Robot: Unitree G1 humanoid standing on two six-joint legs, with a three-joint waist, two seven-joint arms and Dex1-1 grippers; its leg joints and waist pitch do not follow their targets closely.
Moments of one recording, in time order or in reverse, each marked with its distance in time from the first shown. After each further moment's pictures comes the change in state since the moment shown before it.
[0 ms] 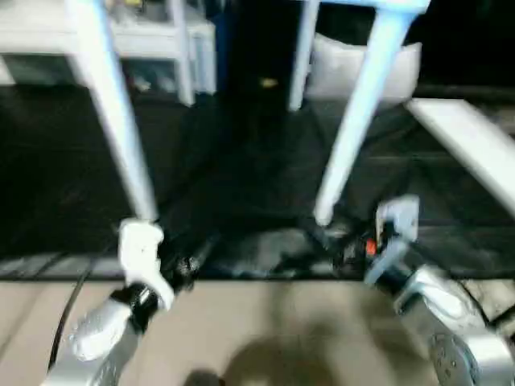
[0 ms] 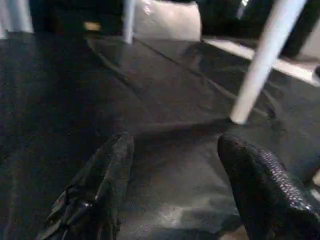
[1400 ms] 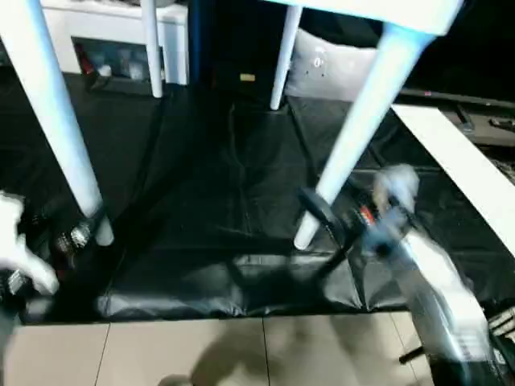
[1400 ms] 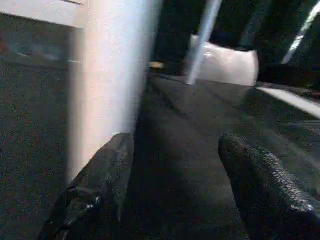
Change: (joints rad) left arm 0.027 0.088 0.465 -0.032 -0.177 0.056 -0.139; right arm -0.141 0.065 -0.100 0.185 0.003 -0.158 0.051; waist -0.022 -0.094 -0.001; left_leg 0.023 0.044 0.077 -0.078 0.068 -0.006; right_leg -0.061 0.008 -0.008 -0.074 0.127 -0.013
